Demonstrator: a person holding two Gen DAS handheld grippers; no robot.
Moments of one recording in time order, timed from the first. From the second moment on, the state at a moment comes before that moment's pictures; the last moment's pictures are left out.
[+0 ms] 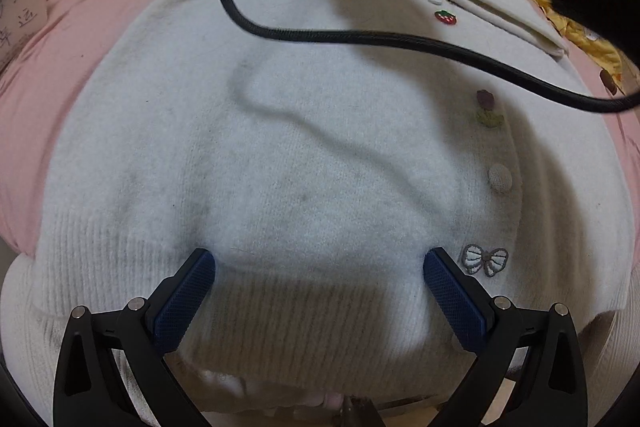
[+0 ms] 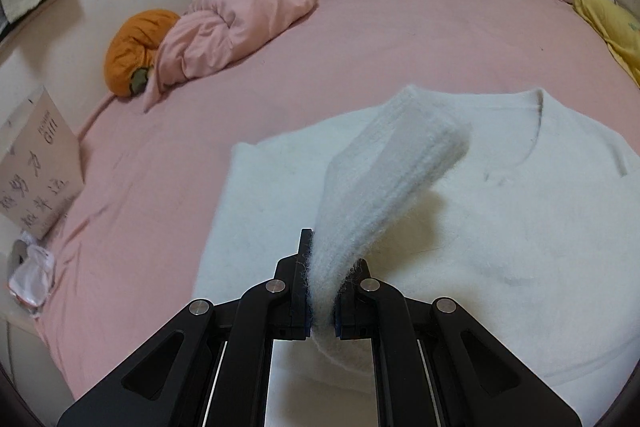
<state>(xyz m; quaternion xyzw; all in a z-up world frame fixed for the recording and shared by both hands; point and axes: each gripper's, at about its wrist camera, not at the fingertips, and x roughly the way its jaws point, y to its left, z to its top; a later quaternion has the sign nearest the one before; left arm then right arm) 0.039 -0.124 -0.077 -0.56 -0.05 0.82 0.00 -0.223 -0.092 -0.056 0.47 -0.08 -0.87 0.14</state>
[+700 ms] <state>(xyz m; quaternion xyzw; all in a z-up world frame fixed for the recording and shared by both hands) 0.050 -0.129 -0.072 -0.56 -0.06 0.82 0.01 -0.175 -0.203 -0.019 0.37 0.13 -0.88 0.27</state>
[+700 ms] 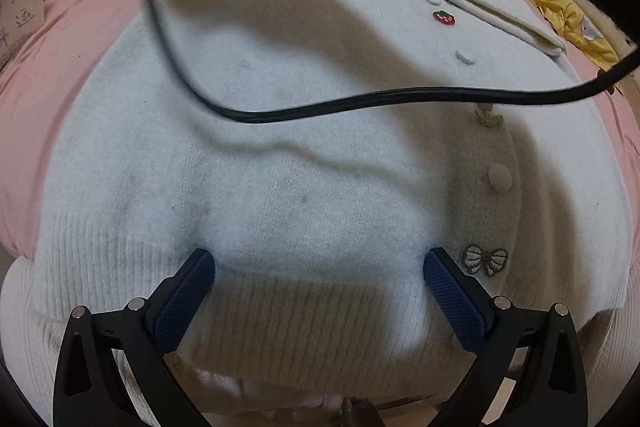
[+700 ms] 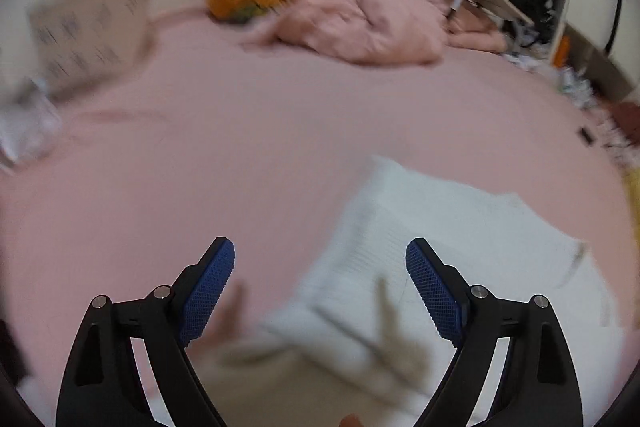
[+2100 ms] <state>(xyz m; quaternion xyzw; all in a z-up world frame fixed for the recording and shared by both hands) -0.248 -0.145 -0.043 -0.45 0.02 0.89 -0.08 -0.202 0.204 -0.057 0.43 -0.01 -0.90 -0.03</state>
